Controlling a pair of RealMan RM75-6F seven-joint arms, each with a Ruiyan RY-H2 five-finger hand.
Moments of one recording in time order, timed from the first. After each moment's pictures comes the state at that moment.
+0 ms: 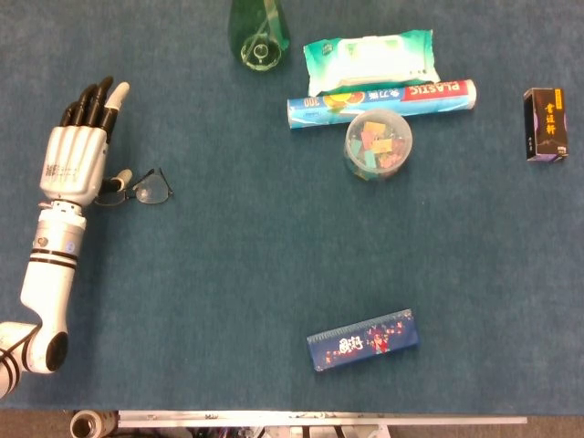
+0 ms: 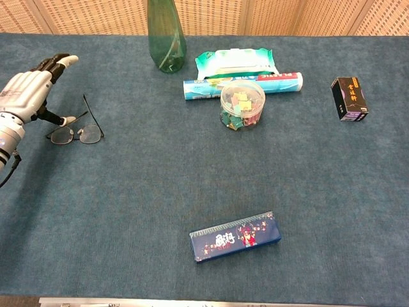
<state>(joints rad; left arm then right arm) -0.47 -1.72 -0.14 -0.91 1.36 1.18 -0.09 0.18 -0.97 0.11 -1.73 -1.49 1.43 -0.12</state>
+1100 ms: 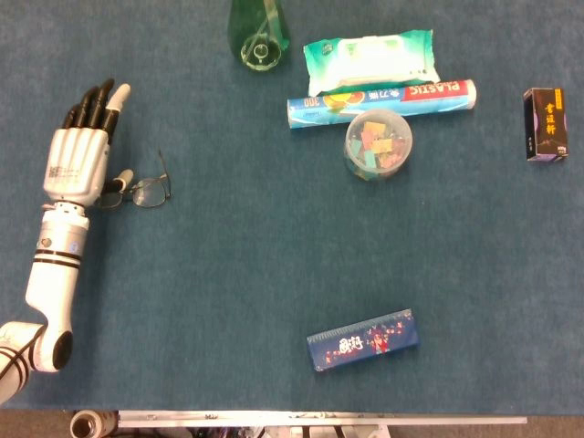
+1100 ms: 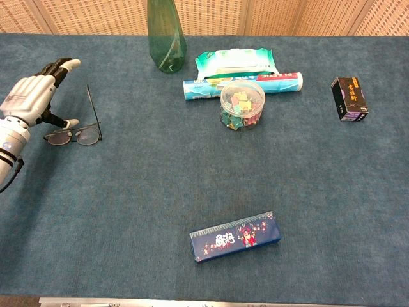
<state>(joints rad) -0.47 -1.77 -0.15 -0.83 1.37 1.19 -0.14 0.18 -0.97 0.11 -1.72 -1.49 1.43 -0.11</state>
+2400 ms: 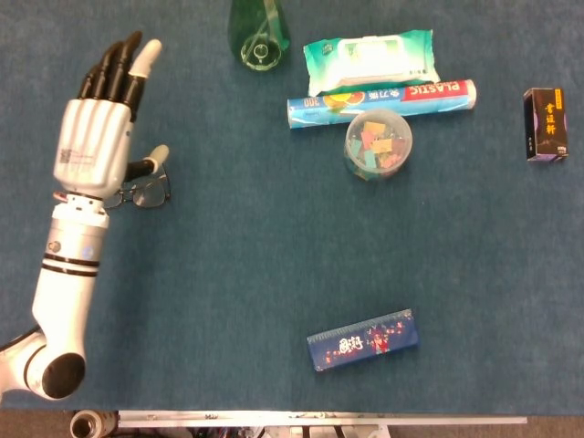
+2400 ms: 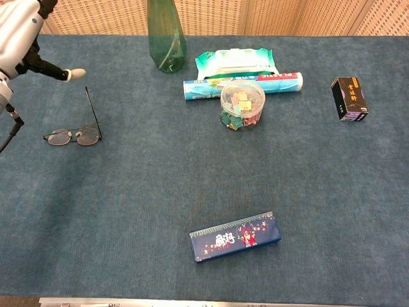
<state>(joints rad) -0.48 -1.45 -0.26 -1.68 1.30 1.31 0.30 0.19 -0.99 0.11 -1.70 -1.51 1.43 -0.06</state>
